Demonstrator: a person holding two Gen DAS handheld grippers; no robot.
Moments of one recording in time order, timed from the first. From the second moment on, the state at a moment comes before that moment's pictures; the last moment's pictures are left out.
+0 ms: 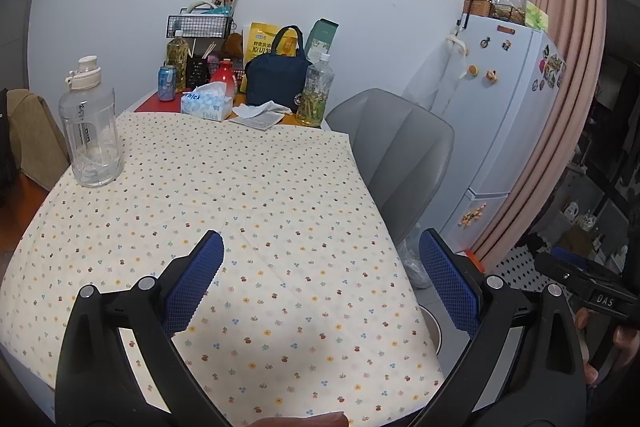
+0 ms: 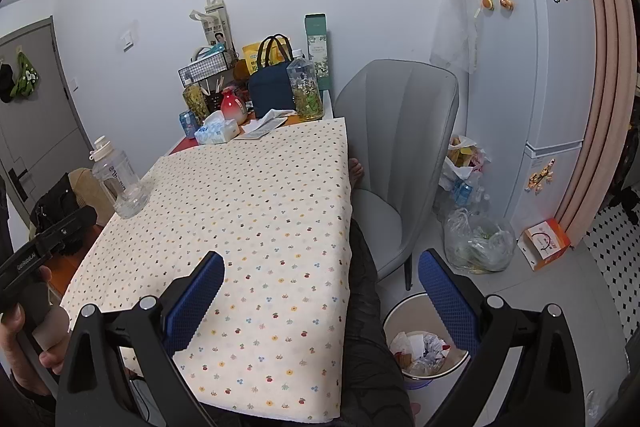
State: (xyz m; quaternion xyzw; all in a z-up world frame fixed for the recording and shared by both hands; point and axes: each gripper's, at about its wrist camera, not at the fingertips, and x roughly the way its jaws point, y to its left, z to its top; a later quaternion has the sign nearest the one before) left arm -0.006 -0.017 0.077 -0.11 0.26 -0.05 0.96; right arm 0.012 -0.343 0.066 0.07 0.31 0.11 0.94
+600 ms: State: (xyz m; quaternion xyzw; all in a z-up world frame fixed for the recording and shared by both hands) left arm -0.008 -0.020 0.077 -0.10 0.25 -0.05 0.96; right arm 0.015 -0.344 0.061 0.07 0.31 0.11 0.94
